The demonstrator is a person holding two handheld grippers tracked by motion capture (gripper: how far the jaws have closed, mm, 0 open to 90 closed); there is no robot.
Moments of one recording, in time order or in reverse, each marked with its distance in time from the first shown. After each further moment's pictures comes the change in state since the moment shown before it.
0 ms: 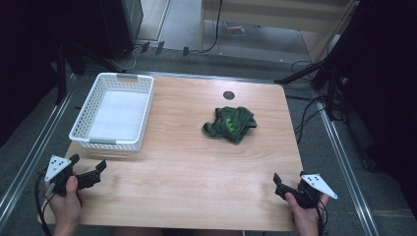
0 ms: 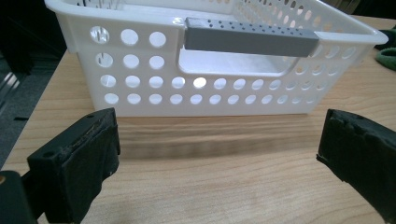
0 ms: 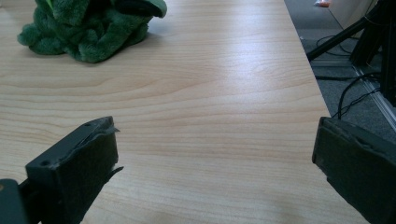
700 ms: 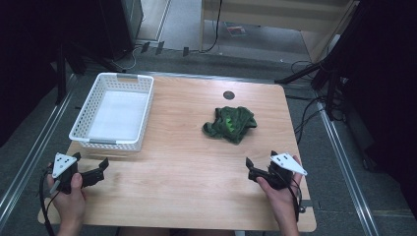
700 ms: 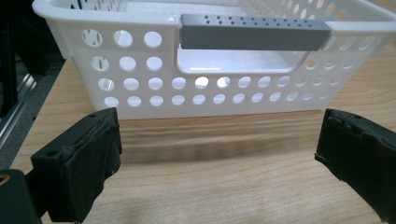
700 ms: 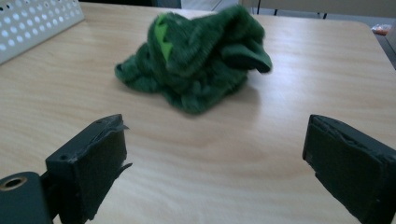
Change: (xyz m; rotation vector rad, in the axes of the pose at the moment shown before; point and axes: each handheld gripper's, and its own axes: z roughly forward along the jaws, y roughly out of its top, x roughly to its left) left arm -0.007 0.003 0.008 0.029 0.049 0.045; right arm 0.083 0.052 0.030 -0.011 0.145 -0.123
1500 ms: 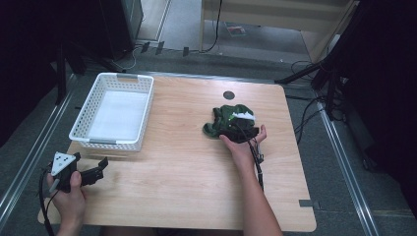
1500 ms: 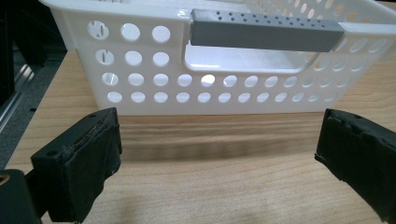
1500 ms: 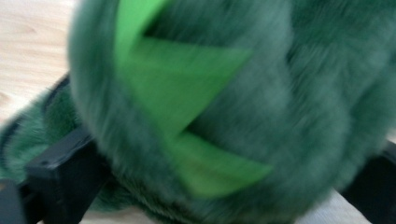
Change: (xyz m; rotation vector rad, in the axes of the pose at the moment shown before) left arm 0.004 0.001 0.002 0.016 -0.002 -0.038; right arm 0.031 0.044 0.175 0.268 -0.172 0.047
